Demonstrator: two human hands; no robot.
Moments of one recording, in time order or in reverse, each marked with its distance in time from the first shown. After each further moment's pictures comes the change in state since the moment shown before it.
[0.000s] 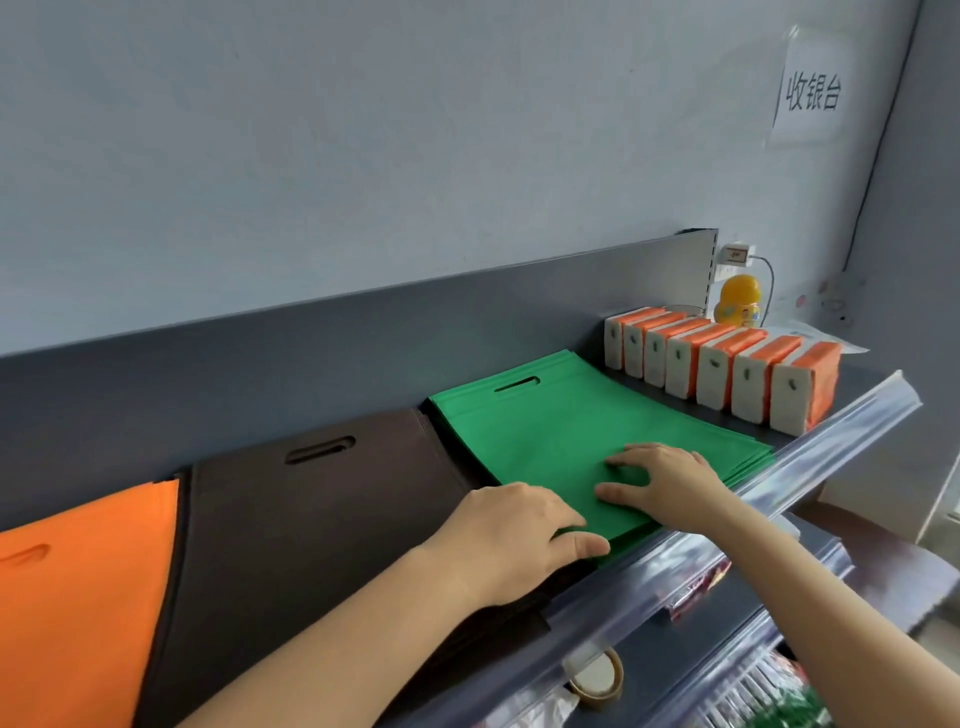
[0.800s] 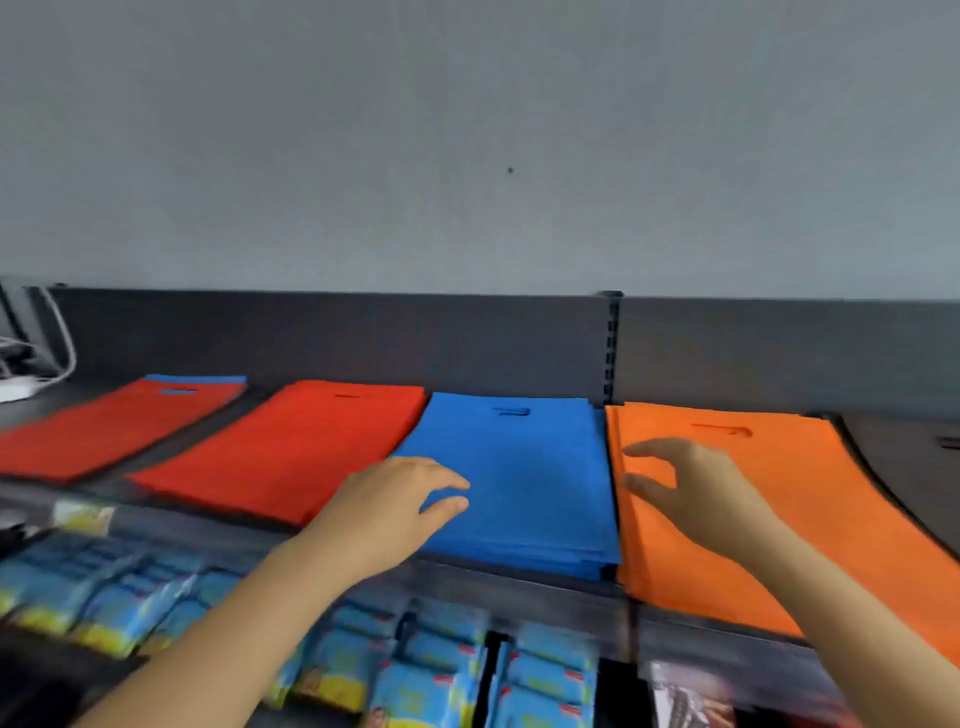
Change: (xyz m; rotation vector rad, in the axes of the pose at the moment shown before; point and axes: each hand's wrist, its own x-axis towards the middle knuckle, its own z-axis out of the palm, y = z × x) left_hand -0.636 -0.196 -0.051 0.135 0.344 -0.921; right_hand -0.234 -0.528 0.085 0.340 -0.012 -0.759
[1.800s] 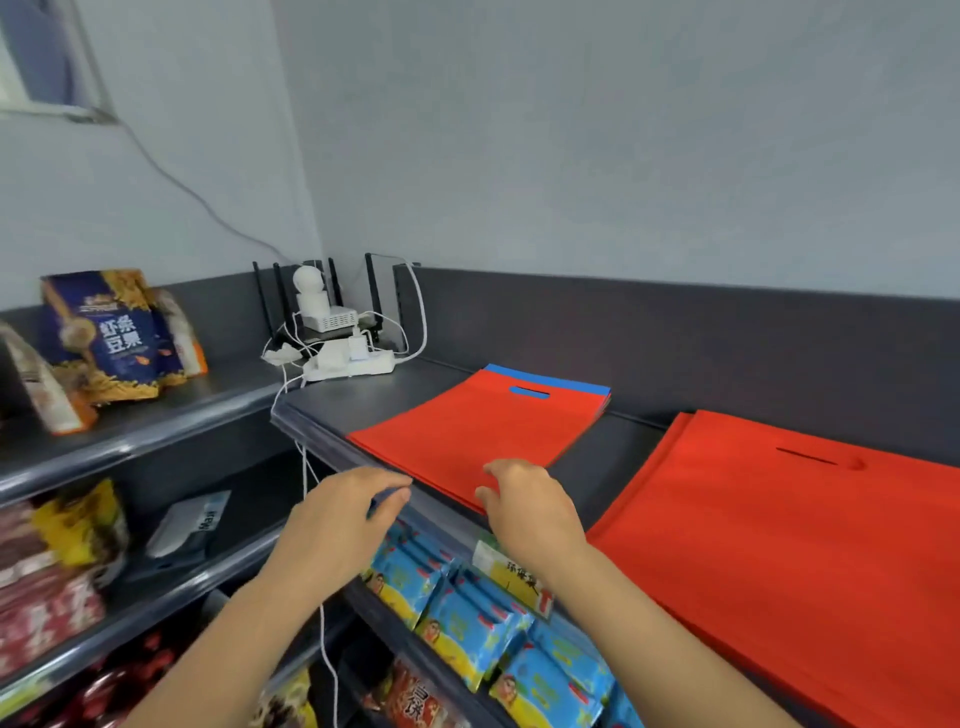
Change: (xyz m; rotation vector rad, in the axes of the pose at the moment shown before) left_hand -0.175 -0.466 -0.078 0.039 0.258 -0.677; right_hand 0.131 -0.514 0.357 0.199 -0.364 -0.476
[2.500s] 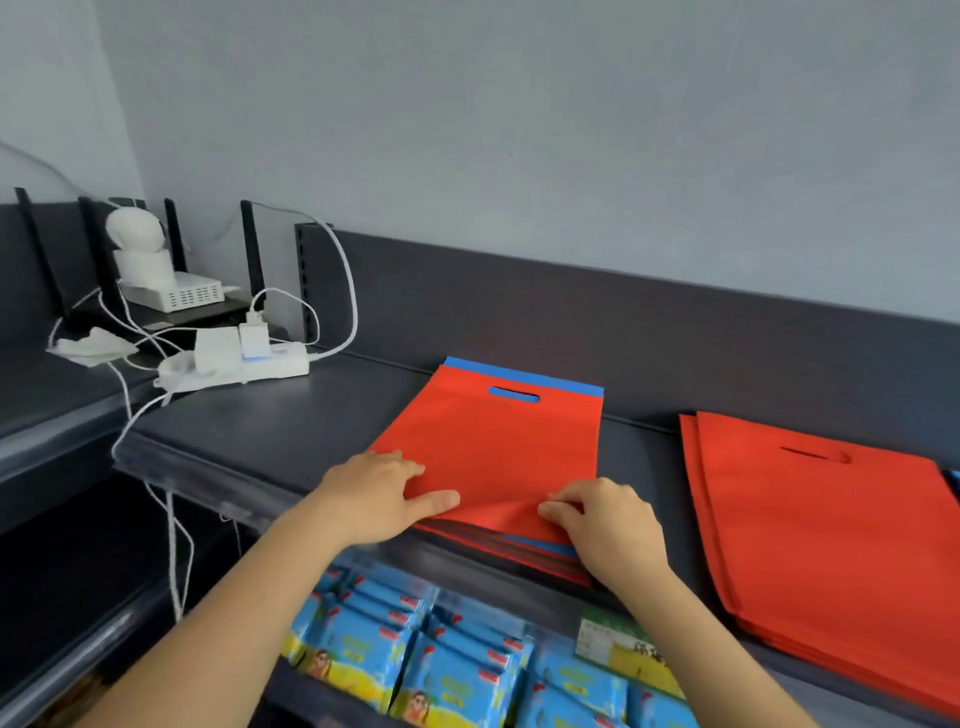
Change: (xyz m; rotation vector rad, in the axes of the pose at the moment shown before) left_hand 0.175 -0.100 0.059 0.092 -0.577 0.266; right_hand 0.073 -0.006 0.048 -0.158 0.229 0.595
